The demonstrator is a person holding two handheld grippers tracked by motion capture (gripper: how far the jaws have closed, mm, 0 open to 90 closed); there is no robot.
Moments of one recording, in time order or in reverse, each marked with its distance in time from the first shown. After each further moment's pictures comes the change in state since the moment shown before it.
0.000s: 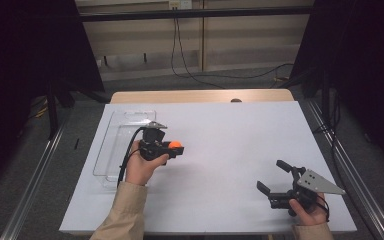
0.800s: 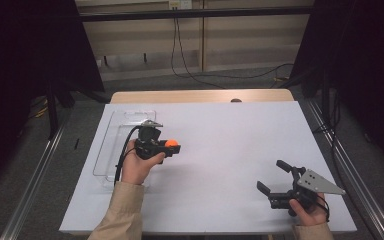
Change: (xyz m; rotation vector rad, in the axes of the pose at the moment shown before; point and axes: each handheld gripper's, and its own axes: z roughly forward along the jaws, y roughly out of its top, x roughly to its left) left arm 0.005 0.001 -0.010 -0.003 0.010 -0.009; right arm 0.000 0.000 0.000 0.000 0.002 0.002
